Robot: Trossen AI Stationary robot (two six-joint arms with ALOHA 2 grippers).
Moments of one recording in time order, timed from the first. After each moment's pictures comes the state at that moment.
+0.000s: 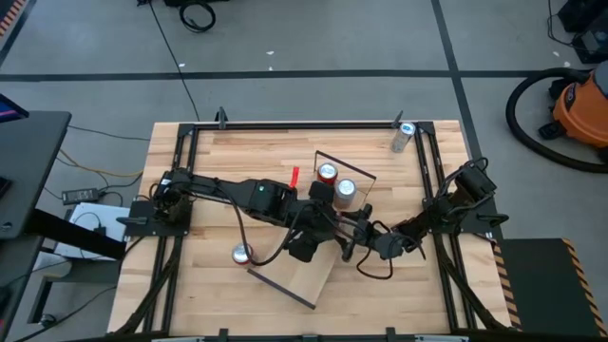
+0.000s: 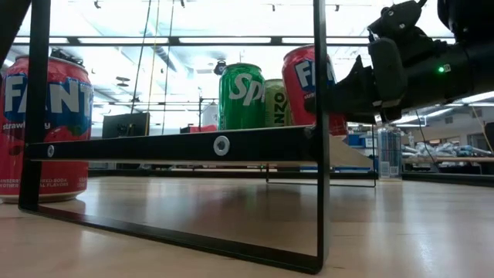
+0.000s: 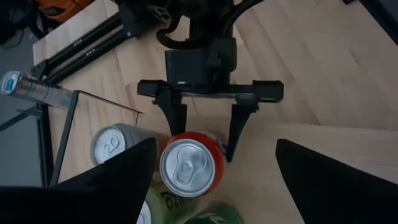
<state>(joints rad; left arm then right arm) -0.25 1.99 2.15 -1.04 -0.24 0.29 0.51 1.81 0.46 1.11 0.99 0.17</state>
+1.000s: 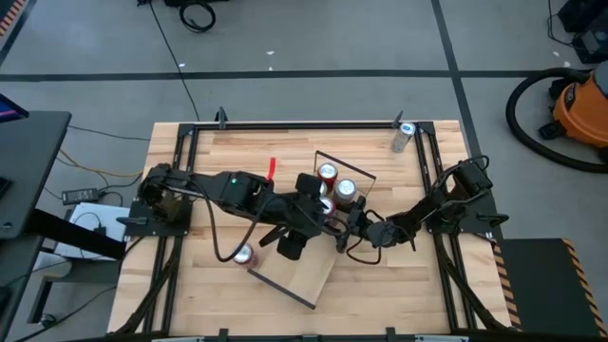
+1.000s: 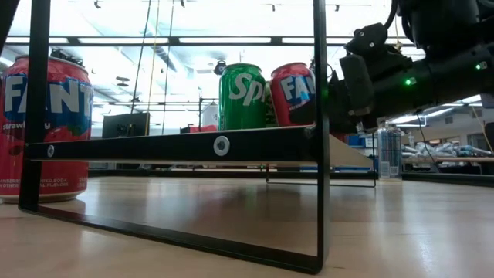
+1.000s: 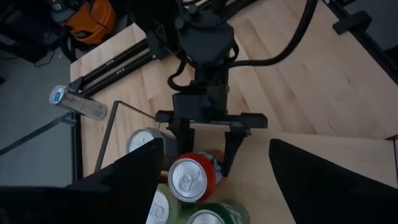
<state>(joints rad) -0.28 1.87 2.15 -1.05 -0.30 0.28 0.39 1.81 0.46 1.07 0.84 0.24</state>
